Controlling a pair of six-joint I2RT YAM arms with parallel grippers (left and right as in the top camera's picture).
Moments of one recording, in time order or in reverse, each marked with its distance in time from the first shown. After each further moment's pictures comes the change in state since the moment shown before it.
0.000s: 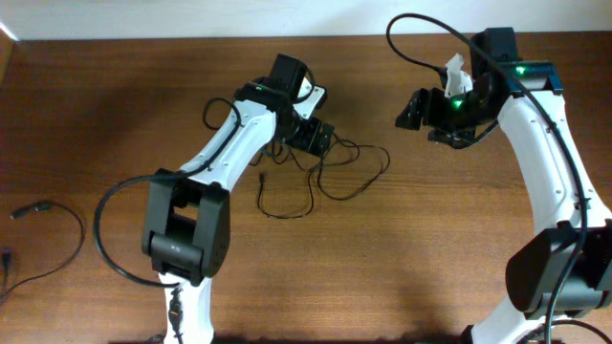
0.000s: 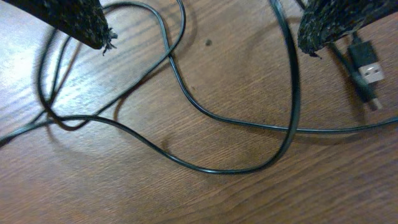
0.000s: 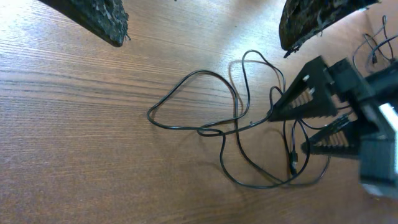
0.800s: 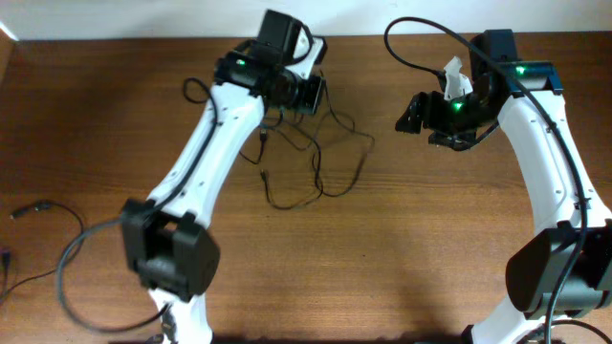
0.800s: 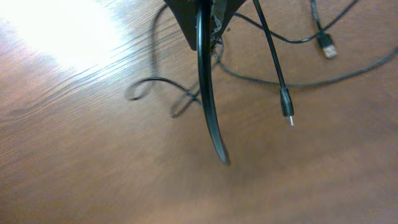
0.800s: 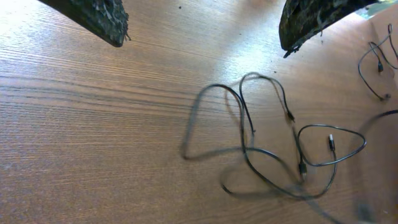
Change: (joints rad) left arm 0.000 -0.108 0.259 -0.130 0.016 -0.105; right arm 0.000 0.000 0.000 -0.030 0.000 -0.034
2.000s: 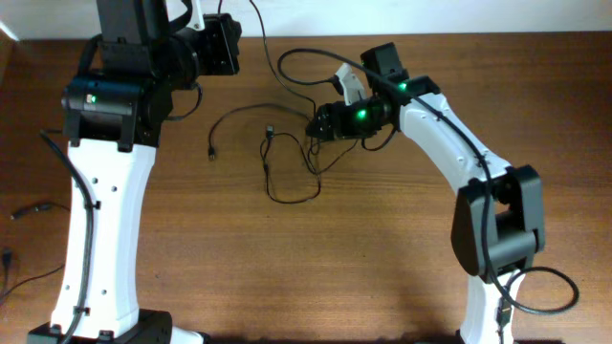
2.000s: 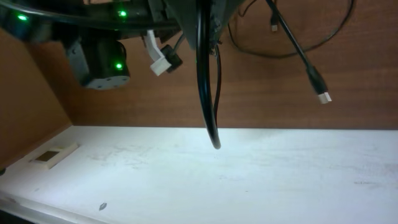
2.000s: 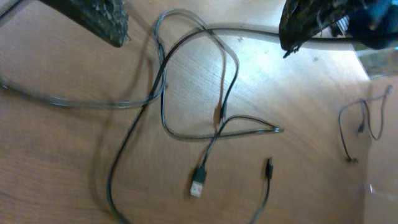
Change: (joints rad) left arm 0.231 -0.375 0.064 0.027 0.072 -0.201; right arm 0.302 0.267 0.001 0.482 -0.180 -0.078
